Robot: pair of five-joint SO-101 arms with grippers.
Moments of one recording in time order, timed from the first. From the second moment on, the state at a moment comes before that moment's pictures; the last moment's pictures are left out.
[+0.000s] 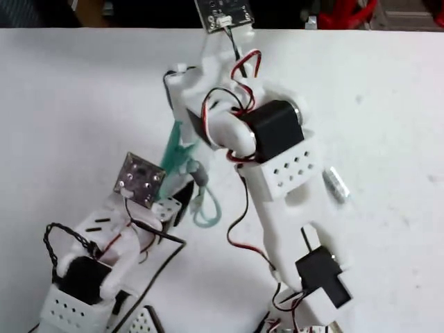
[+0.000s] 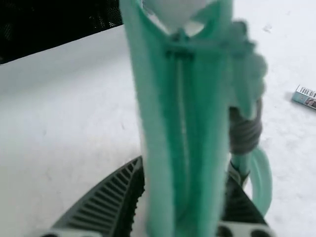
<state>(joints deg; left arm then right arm) 17.4 -83.8 69.2 56.1 0.8 -36.0 0.0 -41.1 85.3 -7.2</state>
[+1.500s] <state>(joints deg) 17.0 -83.8 70.6 54.5 0.8 -30.0 -8.7 -22.9 75.9 -23.3</state>
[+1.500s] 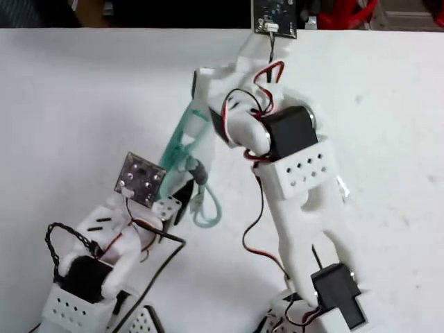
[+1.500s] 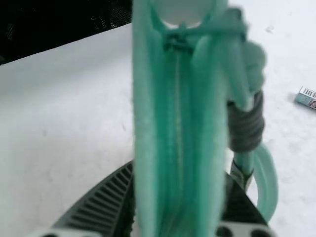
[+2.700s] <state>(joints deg) 17.0 -83.8 70.6 53.1 0.8 -36.9 -27.6 -8.8 58.0 6.5</state>
